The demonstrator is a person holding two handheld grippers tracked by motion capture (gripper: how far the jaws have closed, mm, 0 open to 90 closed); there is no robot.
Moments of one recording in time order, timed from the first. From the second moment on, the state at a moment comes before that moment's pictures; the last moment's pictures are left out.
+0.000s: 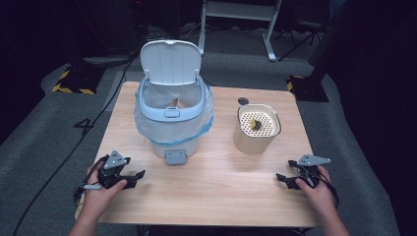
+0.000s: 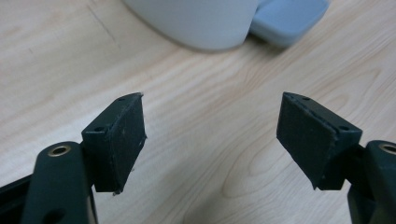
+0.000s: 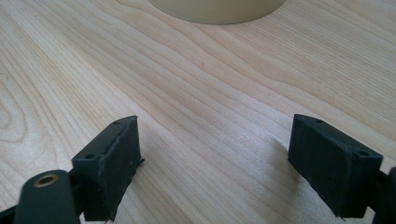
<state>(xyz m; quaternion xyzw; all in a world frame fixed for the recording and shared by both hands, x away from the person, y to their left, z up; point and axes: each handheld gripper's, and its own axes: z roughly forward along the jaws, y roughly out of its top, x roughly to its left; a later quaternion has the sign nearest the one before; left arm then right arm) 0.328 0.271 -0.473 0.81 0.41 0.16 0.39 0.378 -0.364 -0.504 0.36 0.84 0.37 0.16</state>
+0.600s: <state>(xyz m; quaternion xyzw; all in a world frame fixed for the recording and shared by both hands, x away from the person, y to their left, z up) 0.334 0.285 -0.376 0.74 0.38 0.21 0.51 0.378 -0.364 -0.504 0.36 0.84 0.37 0.16</state>
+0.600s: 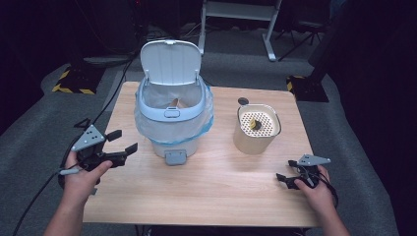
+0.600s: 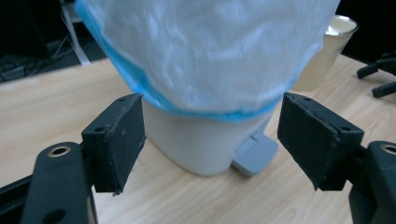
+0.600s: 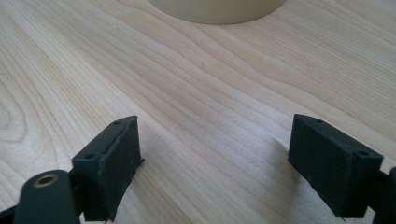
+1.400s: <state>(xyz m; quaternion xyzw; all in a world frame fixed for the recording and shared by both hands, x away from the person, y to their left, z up) 0.396 0.273 -0.266 0.72 0.31 0.24 0.57 0.380 -0.365 -0.504 0.35 0.84 0.37 0.16</state>
